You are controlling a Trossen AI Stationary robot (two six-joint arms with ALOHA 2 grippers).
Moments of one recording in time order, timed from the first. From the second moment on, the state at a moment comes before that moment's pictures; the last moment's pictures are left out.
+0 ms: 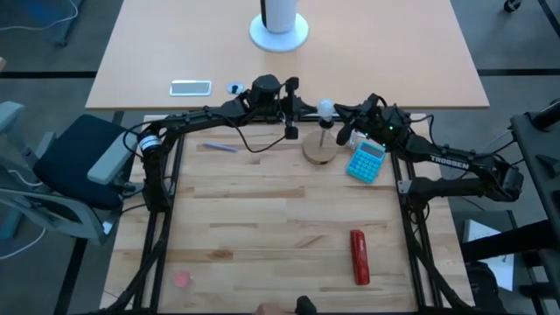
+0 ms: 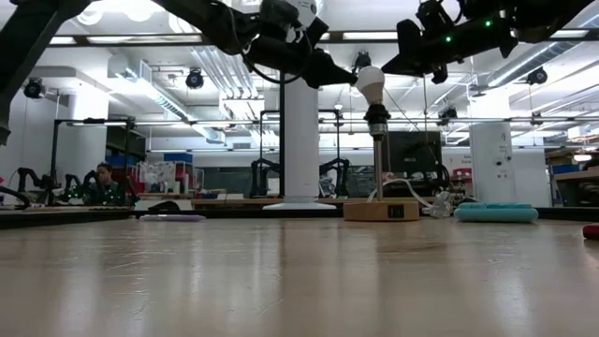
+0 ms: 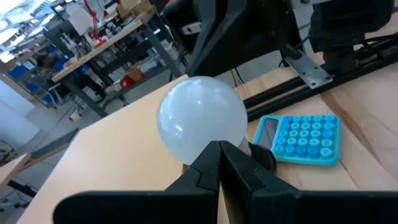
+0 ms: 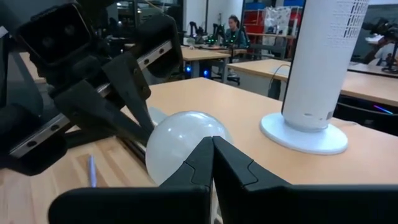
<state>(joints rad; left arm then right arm) 0.48 1.90 1.61 0.08 0.34 0.62 -0.53 1.02 0.63 0.37 0.13 -0.06</state>
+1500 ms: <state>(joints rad) 0.50 1.91 1.61 0.13 0.38 0.67 -0.49 1.01 0.63 0.29 0.12 0.03</state>
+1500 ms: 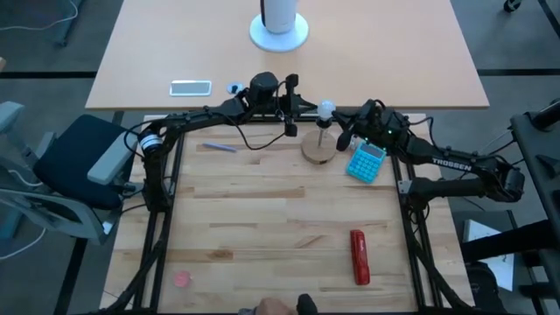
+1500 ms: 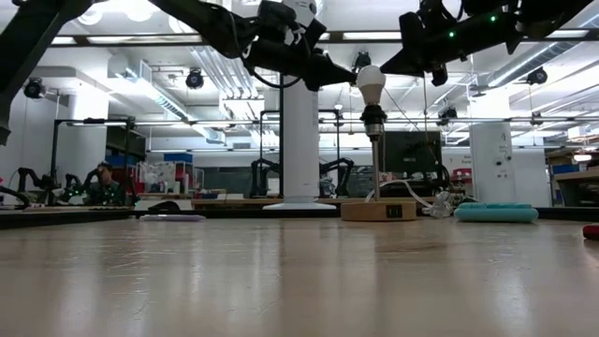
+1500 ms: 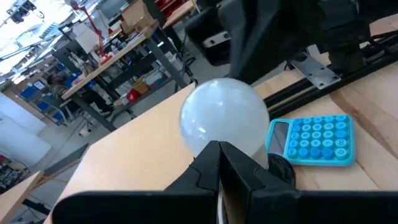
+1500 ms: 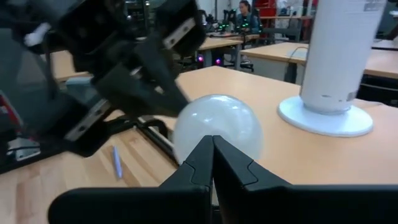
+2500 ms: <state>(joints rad) 0.50 1.90 1.61 0.13 0.37 0.61 -0.48 1.02 0.70 0.26 0.18 -0.05</state>
